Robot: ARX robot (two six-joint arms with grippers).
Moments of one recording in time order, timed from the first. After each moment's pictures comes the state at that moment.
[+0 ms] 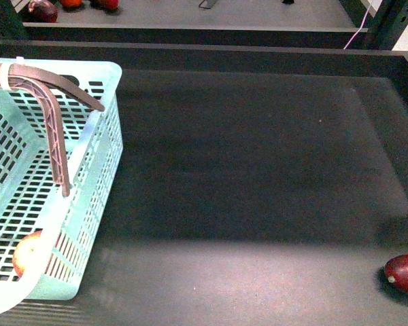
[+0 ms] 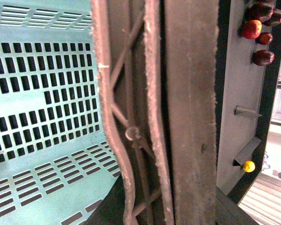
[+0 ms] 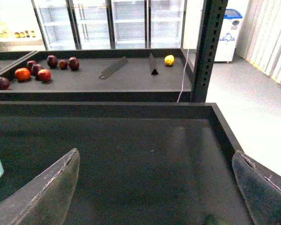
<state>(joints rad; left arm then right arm) 0.08 1.77 0.86 0.21 -0.05 -1.40 0.00 0.01 0.02 0.00 0.00 0.00</state>
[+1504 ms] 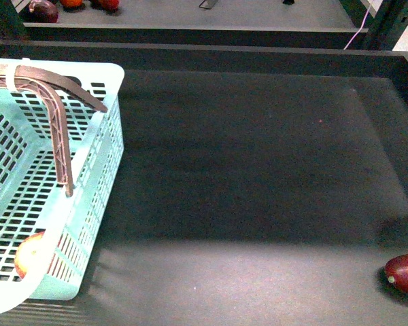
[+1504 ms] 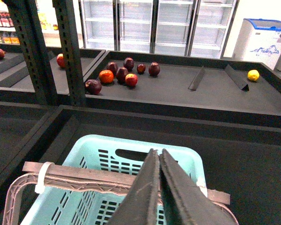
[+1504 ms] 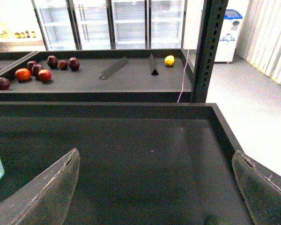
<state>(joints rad) 0.00 1.04 0.23 0.80 0.00 -0.04 0.00 0.01 0.02 0.00 0.00 0.00</state>
